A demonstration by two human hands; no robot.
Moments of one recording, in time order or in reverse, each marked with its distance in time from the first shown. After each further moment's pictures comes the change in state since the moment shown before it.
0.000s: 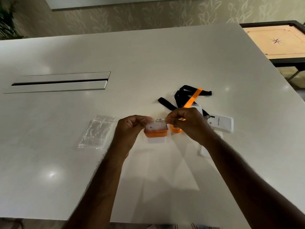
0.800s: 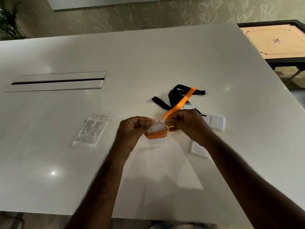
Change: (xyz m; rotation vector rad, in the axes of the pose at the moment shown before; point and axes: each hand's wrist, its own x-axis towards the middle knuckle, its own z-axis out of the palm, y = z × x) left_hand -0.014 0.000 0.036 0.110 0.004 0.019; right_hand -0.012 0.019 -0.025 0.110 -0.032 0.112
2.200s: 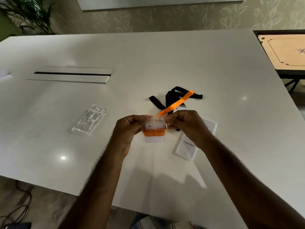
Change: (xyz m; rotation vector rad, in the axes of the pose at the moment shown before) left_hand -0.019 0.010 0.054 -0.280 0.165 -0.120; right_hand -0.010 0.012 -0.047 0.231 -0.127 -0.041
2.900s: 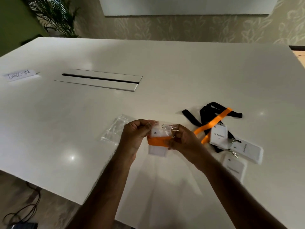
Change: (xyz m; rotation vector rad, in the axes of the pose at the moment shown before) left_hand 0.041 0.030 -0.109 0.032 0.134 0.054; right_hand 0.060 0.025 0.133 0.110 -0.124 0.043
